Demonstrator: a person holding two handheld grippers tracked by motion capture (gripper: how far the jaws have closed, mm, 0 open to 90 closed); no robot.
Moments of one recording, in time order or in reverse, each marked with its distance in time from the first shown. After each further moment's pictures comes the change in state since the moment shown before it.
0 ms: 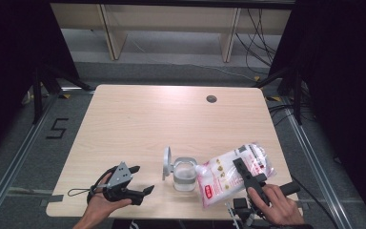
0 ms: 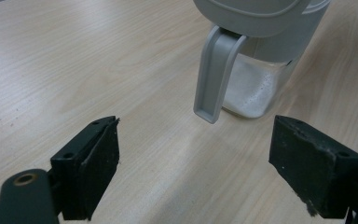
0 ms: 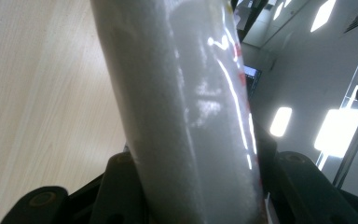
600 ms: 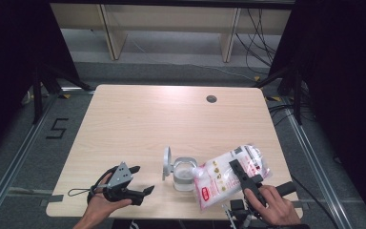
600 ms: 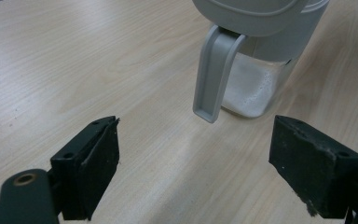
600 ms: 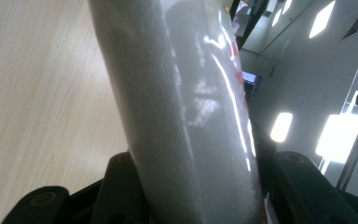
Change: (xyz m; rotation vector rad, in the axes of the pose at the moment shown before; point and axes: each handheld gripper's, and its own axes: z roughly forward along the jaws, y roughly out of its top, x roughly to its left) left arm 0.001 0.000 0.000 0.000 -0.004 0.017; right arm 0.002 0.007 0.000 -0.016 0.006 0.024
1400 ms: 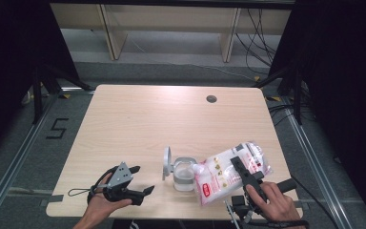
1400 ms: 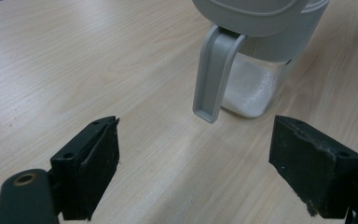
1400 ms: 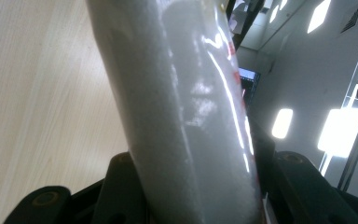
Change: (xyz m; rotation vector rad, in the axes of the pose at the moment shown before) left arm 0.000 0.000 0.000 0.001 0.000 0.000; right arm 0.000 -0.007 0.008 -0.008 -0.009 0.026
